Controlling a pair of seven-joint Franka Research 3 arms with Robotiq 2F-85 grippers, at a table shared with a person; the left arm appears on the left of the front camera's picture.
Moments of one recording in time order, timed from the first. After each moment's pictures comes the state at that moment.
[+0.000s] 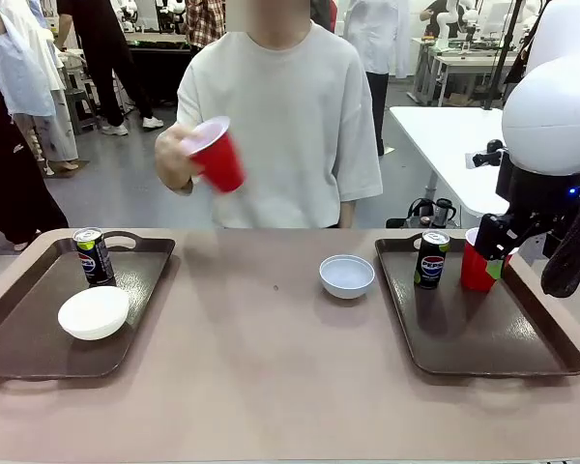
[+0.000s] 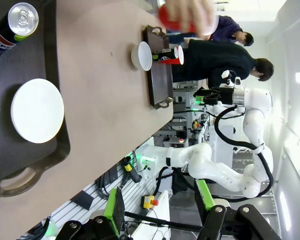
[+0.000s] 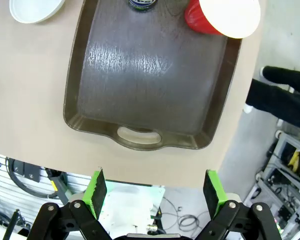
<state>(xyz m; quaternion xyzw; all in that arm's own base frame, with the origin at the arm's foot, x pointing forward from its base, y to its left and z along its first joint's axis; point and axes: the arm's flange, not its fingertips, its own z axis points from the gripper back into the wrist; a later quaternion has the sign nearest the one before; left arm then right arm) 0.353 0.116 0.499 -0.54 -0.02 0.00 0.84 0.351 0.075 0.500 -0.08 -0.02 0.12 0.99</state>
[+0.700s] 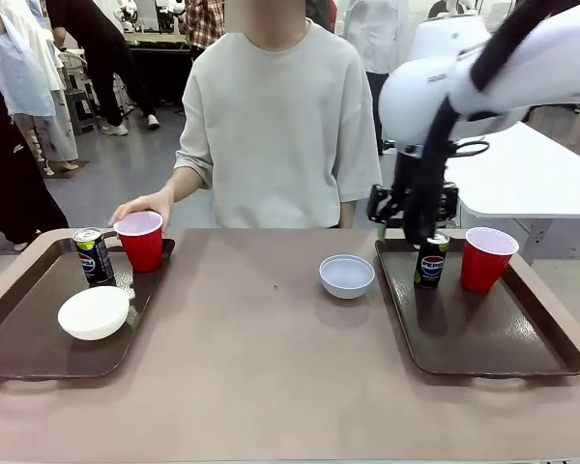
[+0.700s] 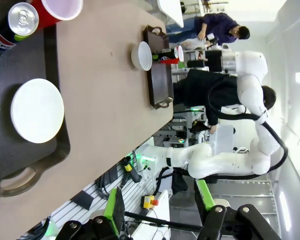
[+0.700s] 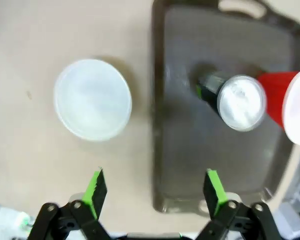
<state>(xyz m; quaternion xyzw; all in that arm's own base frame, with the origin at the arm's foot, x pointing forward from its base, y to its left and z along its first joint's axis) 0.353 0.116 0.499 -0.54 -0.02 0.00 0.84 0.507 0.189 0.456 -0.01 -0.01 0.00 1.00</state>
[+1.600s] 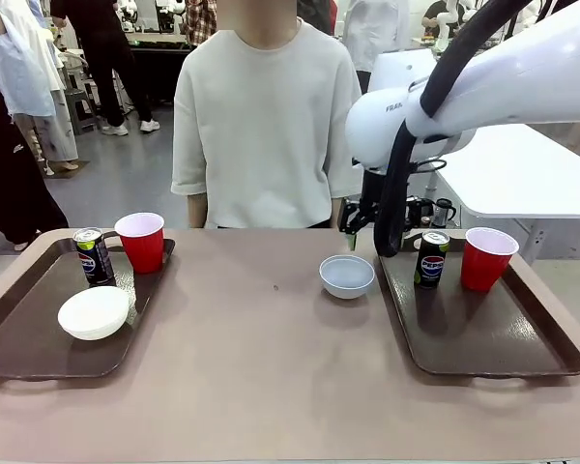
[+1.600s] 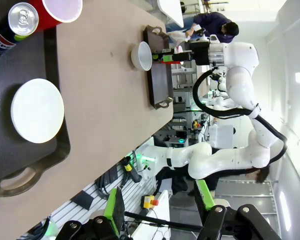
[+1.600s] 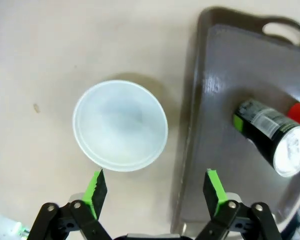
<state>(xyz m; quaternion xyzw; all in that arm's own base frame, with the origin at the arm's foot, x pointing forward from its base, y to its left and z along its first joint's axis) 0.353 0.116 0.499 -0.54 -0.02 0.00 0.84 0.526 0.230 0.411 0.00 -0.01 0.04 1.00</state>
